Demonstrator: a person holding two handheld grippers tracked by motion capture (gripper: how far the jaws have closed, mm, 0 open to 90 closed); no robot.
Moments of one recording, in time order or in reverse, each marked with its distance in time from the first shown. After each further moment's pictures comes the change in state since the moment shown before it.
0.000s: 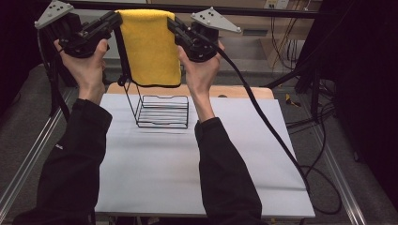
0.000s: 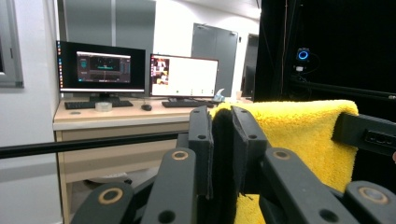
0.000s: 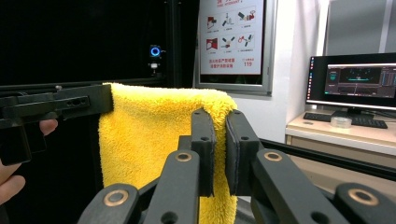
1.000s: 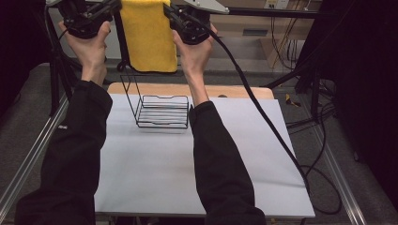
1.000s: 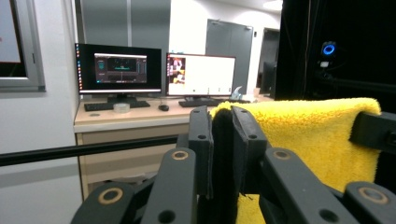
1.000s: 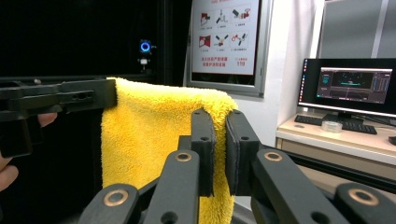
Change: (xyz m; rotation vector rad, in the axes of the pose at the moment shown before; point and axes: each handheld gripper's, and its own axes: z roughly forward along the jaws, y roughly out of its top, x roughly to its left) left arm 0.029 0.007 0.042 0.030 0.059 0.037; right arm -0.018 0.006 0.045 0.025 -0.024 -0.046
